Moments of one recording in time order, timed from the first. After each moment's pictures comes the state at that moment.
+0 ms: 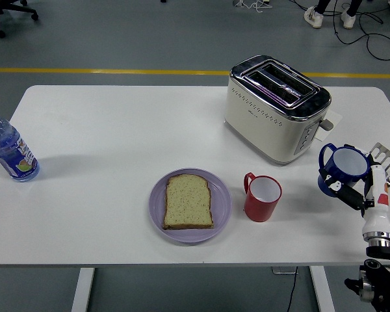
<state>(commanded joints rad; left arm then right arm) -0.08 0.02 -0.16 -0.21 0.44 0.07 0.05 0.16 -0.19 1.06 1.04 -1.01 -0.55 0.64</state>
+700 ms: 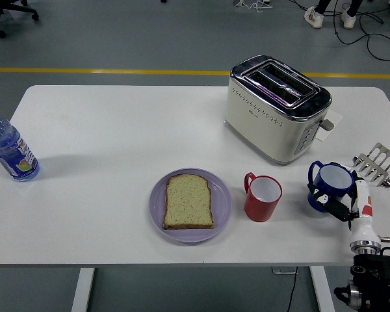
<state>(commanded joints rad) -0.08 0.02 -0.16 -0.21 0.43 0.07 0.05 0.21 -0.16 0.94 0.89 -0.91 -0.57 0.65</state>
